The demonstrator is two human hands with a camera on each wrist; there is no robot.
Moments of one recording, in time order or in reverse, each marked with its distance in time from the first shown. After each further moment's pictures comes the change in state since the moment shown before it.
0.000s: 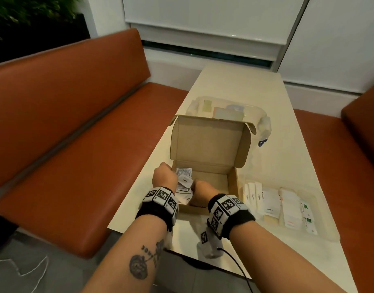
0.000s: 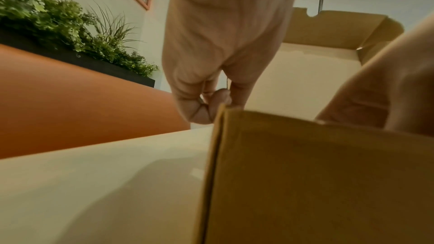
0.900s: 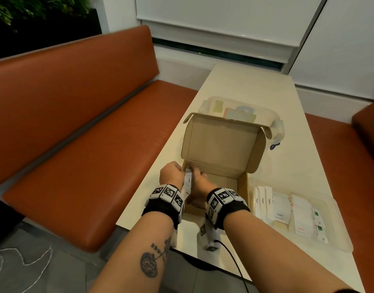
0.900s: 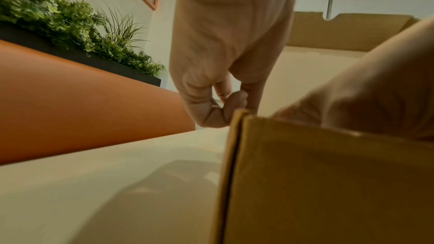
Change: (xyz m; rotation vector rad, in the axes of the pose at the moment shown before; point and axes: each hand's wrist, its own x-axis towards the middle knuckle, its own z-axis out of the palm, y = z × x) left_hand 0.009 -0.009 -0.004 -0.061 -0.042 0.046; right_hand 0.050 -0.007 0.017 0.258 0.021 0.081
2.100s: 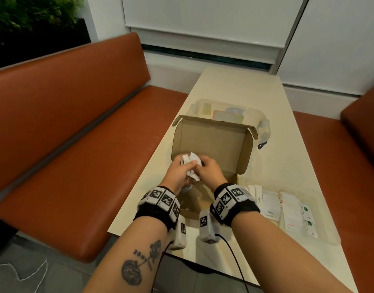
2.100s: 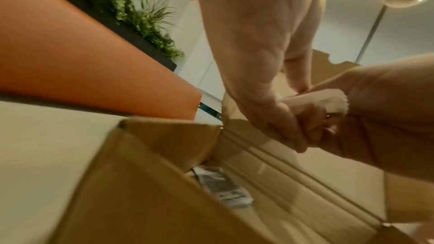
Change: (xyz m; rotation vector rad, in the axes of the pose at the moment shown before) left_hand -0.022 0.036 0.007 -0.845 -0.412 -0.010; right_hand -0.023 0.008 -0.049 0.573 0.354 -0.231
